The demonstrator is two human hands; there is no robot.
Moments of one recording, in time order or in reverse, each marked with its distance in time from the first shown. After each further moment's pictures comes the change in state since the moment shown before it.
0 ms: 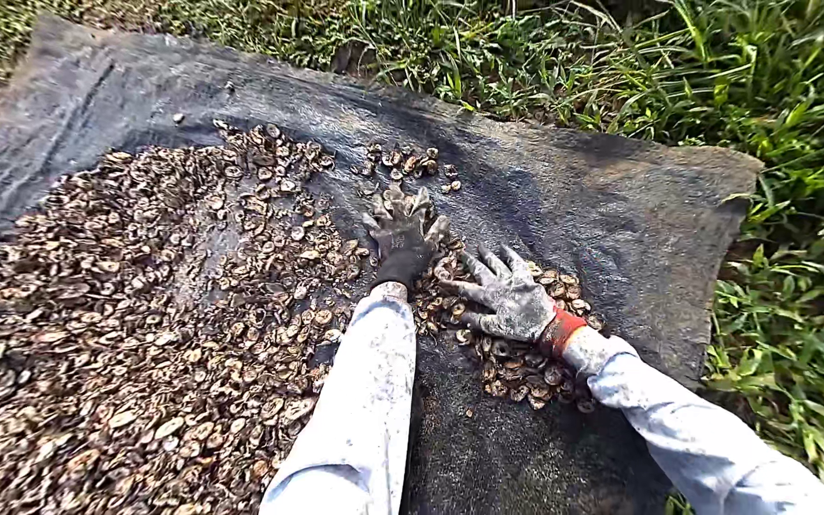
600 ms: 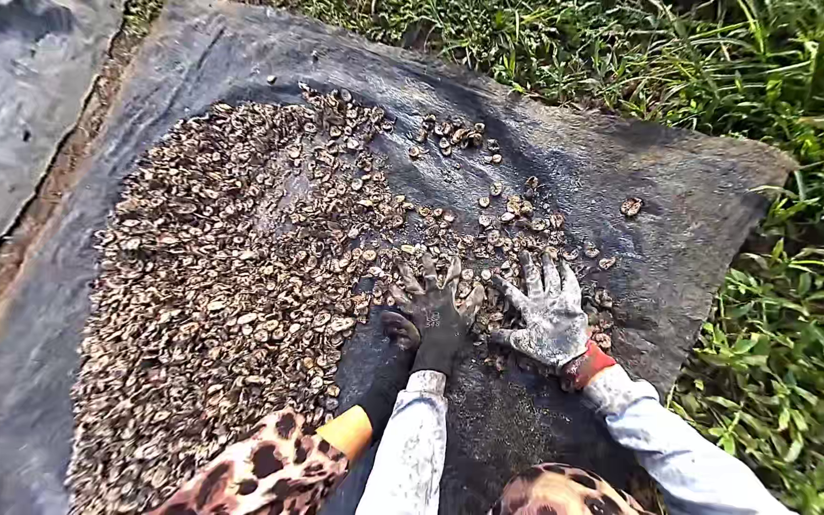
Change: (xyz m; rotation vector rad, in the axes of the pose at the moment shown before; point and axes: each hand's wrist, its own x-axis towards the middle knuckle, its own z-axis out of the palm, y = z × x) left_hand -0.215 0.006 0.045 -0.019 0.014 -0.257; right_hand -0.091 -0.056 0.018 -0.097 0.024 0.261
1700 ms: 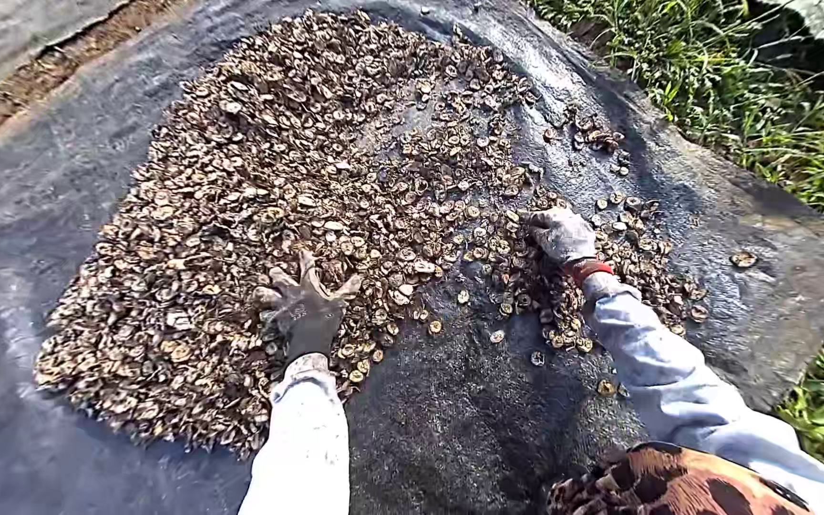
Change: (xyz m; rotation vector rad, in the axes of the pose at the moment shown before) left_hand -0.081 -0.322 -0.058 -0.129 0.119 -0.736; right_hand 0.162 -0.114 -0.005 0.111 -0.083 0.004
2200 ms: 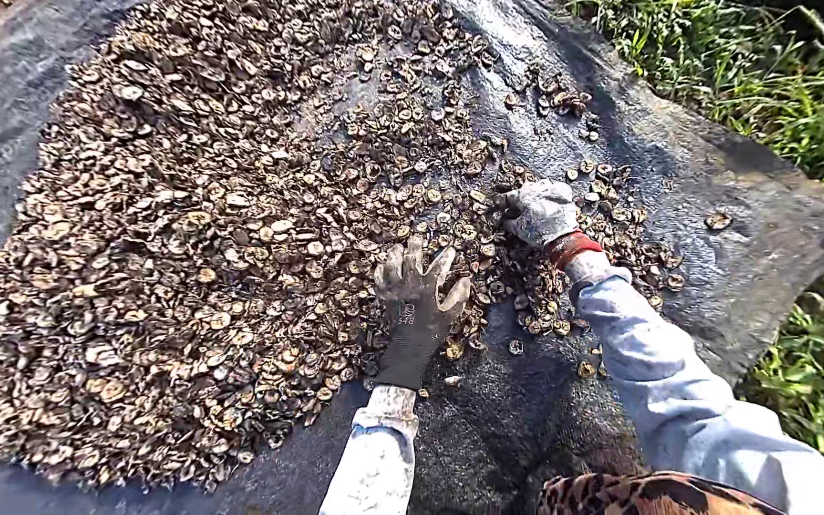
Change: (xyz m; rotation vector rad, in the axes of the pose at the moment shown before) left_hand -0.120 0.160 0.030 -0.190 -0.073 0.698; right_hand -0.003 0.007 -0.009 -0.271 -0.005 -0.106
